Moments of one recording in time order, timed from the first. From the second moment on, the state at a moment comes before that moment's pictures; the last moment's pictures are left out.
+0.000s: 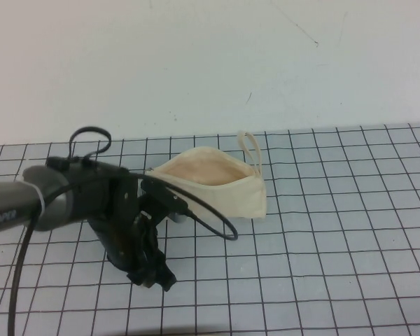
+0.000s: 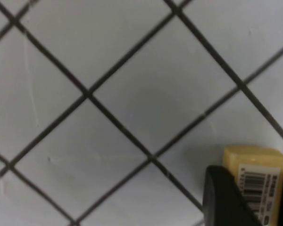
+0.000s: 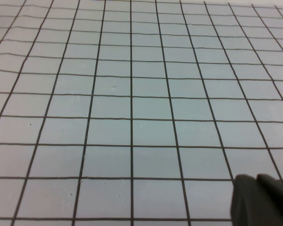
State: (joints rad) right arm -0.02 -0.01 0.02 -0.02 0.45 -0.05; left arm -0.41 1.90 -1.16 -0.05 0.70 0.32
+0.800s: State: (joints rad) right arm -0.02 -0.01 0.02 -0.02 0.45 -0.05; left arm -0.41 1.83 -1.60 -0.22 0.68 0.37
